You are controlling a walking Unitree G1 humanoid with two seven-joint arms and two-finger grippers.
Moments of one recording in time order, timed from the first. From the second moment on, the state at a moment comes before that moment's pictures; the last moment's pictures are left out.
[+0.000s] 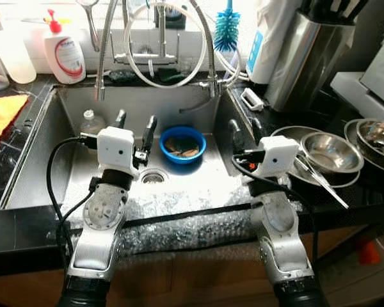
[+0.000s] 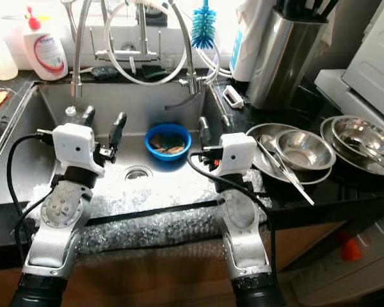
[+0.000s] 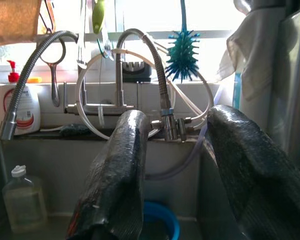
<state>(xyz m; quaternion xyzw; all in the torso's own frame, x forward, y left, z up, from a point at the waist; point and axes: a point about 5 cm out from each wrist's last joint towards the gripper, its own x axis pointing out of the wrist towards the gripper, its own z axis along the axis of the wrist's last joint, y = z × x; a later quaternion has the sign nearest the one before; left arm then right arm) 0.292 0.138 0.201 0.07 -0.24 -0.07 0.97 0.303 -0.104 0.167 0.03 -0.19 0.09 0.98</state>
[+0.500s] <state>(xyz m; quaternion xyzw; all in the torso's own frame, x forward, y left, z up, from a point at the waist) 0.292 0.138 0.199 0.07 -0.24 -0.06 0.97 0.290 -0.114 0.153 0.04 -0.16 0.06 0.99</state>
